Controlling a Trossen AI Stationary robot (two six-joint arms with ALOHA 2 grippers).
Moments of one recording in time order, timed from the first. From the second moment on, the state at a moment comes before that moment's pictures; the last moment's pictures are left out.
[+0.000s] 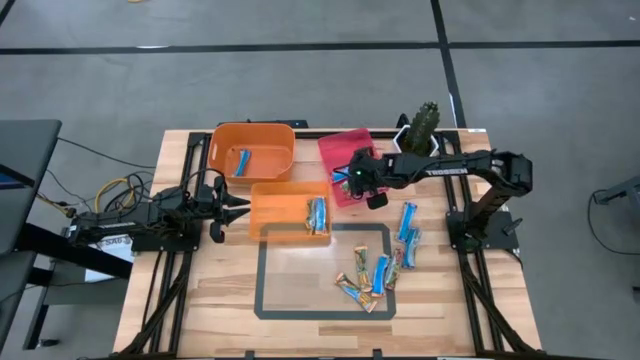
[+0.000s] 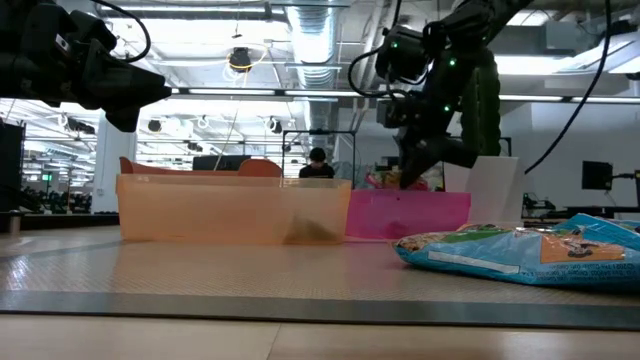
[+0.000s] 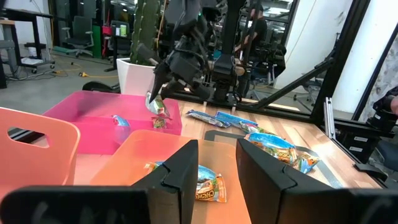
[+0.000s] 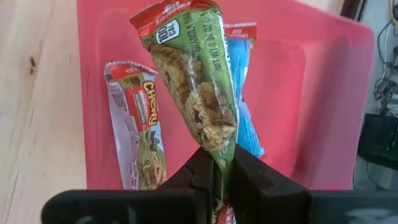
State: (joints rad) left arm 0.12 0.01 0.02 0.01 0.03 -0.16; right arm -0.27 1.62 1.04 -0.52 0.29 -0.75
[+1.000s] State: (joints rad) left arm 0.12 0.01 0.02 0.01 0.03 -0.16; right arm -0.26 1.57 1.04 -0.51 0.29 -0.68
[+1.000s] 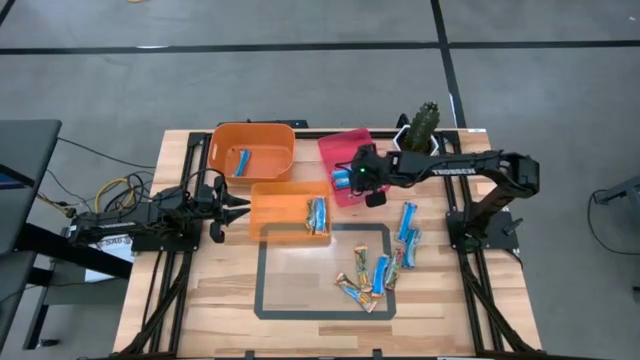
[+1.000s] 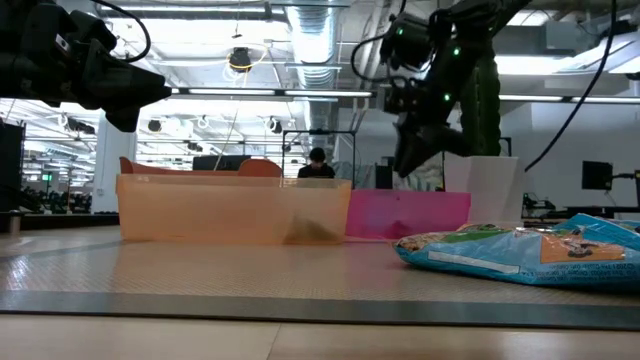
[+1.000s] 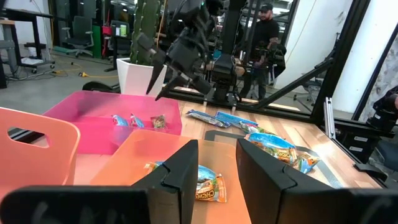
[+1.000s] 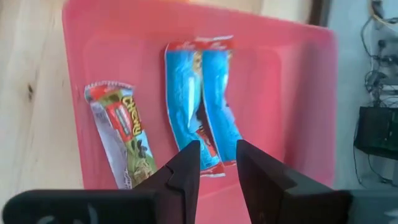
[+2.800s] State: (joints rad) left arm 0.12 0.01 0.02 0.01 0.03 -0.16; right arm 0.08 1.36 1.04 -1.12 -0.23 1.38
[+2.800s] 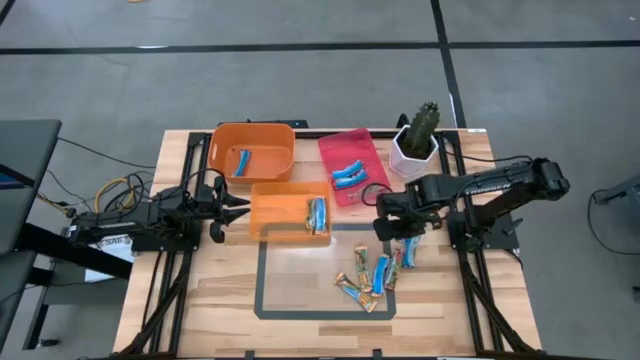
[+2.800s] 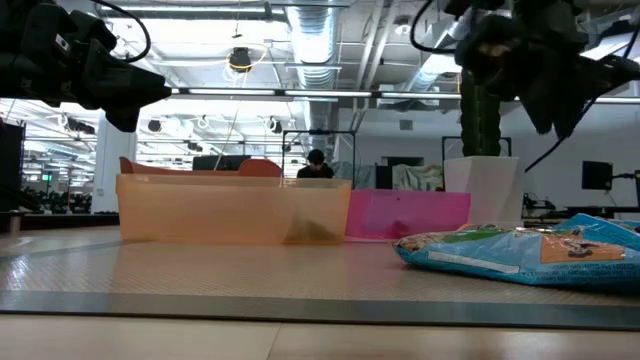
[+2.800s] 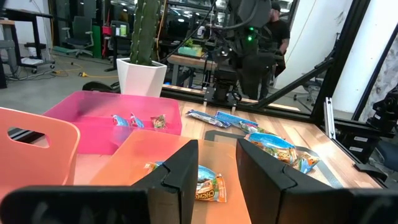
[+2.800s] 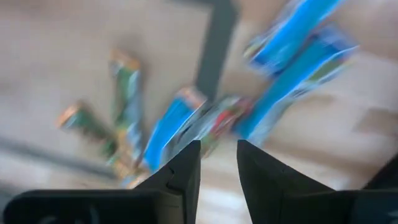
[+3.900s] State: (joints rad) left arm 0.12 0.01 0.02 0.01 0.03 -0.16; right arm 0.10 1.36 0.87 -1.10 0.07 1.74
